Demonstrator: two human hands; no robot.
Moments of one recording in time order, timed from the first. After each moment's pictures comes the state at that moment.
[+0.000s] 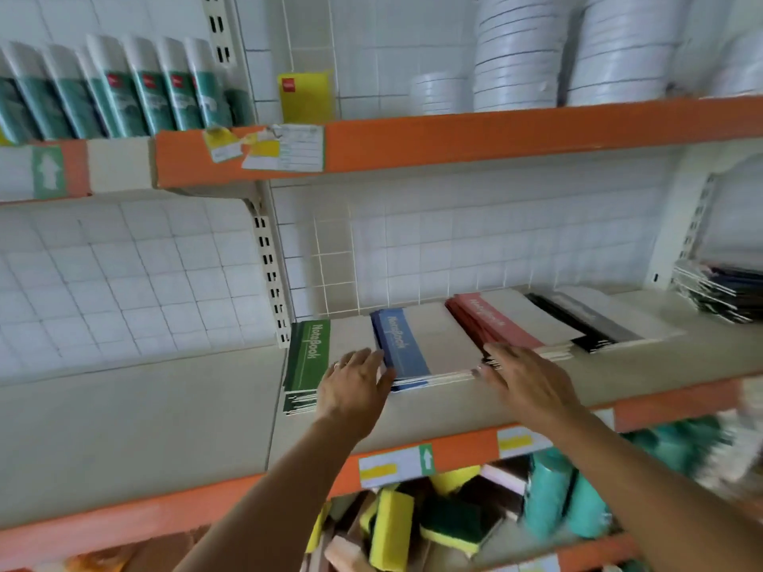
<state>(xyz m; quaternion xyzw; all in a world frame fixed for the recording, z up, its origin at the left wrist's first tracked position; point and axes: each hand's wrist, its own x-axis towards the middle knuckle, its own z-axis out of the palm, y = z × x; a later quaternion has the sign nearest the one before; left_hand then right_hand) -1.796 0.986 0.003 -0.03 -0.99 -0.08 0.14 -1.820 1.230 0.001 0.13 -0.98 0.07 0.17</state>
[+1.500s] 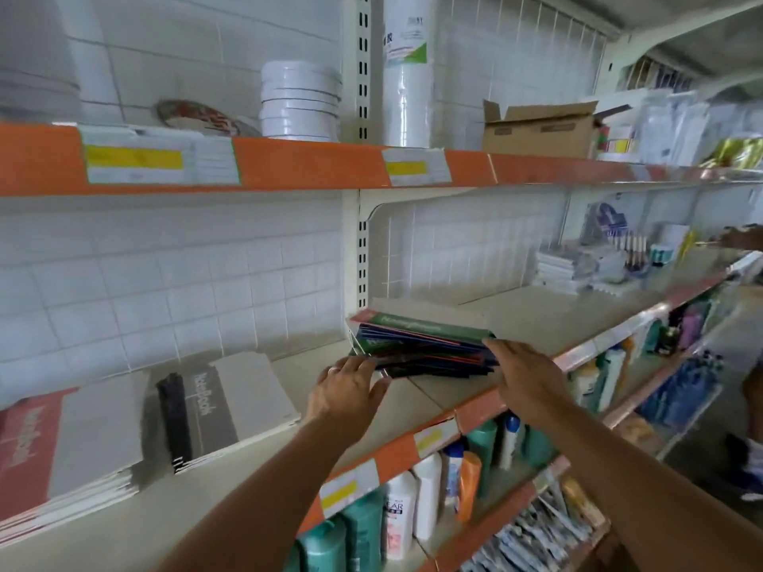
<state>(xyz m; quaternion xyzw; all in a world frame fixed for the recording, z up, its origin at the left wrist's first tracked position) -1.979 1.556 0.008 -0.23 -0.96 -0.11 0.14 -1.904 1.794 0.042 -0.10 -0.98 -0.01 0.14</state>
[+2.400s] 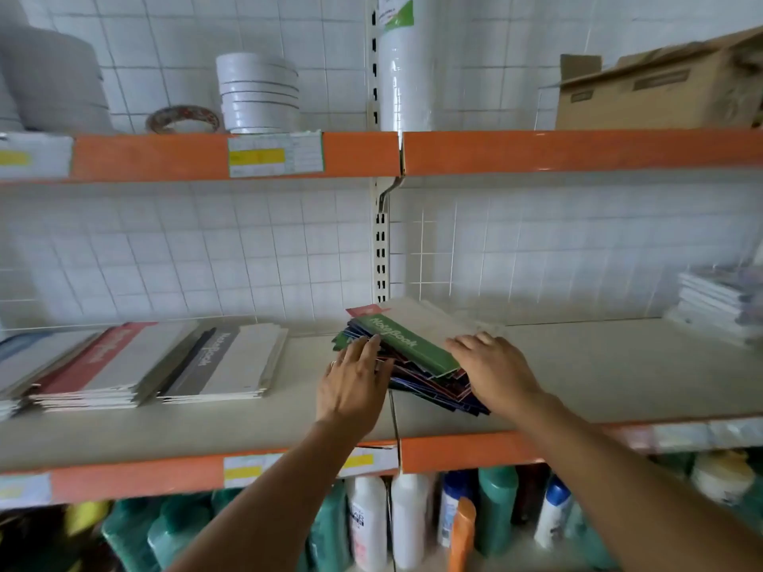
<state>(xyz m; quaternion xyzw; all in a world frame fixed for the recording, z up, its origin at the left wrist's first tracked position) -1.988 1.698 0.003 0.03 -0.96 -0.16 0.23 -2.028 1.897 0.036 0.27 -0.94 -0.06 0.19</state>
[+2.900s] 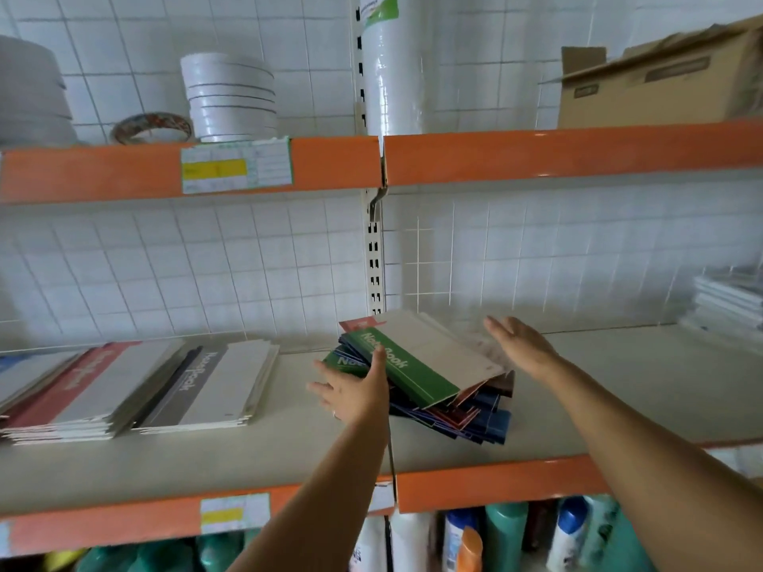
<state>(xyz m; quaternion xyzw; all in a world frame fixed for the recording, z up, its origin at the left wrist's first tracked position) -2.040 1.734 0.011 0.33 -0.65 -0.66 0.21 -2.115 1.933 0.046 0.06 -0.94 0.34 0.01</state>
